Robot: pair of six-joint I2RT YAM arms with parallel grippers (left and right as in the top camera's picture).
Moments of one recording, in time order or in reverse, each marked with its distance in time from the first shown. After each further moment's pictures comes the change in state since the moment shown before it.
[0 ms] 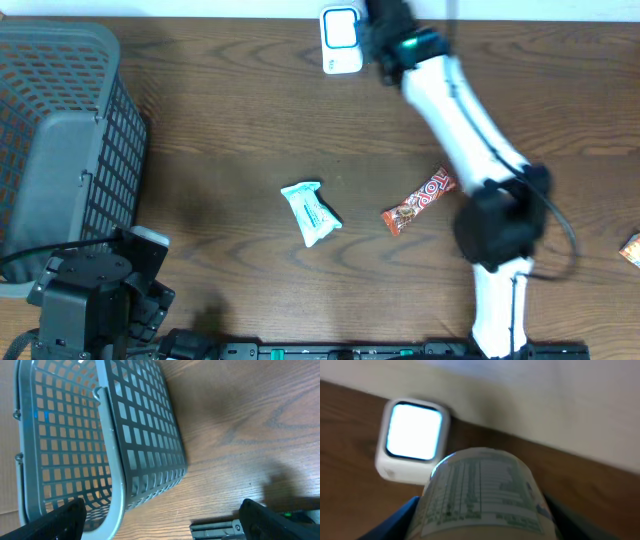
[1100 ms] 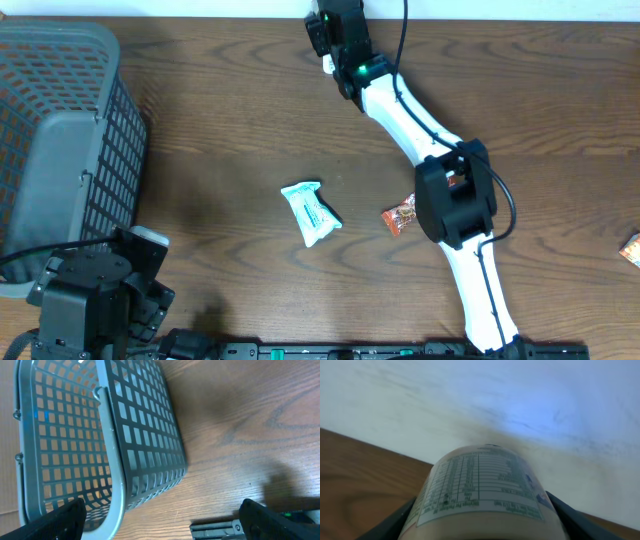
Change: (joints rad) left arm 0.000 0.000 0.000 0.000 -0.001 0.000; right arm 0.091 0.287 0.005 0.658 -0.081 -0.042
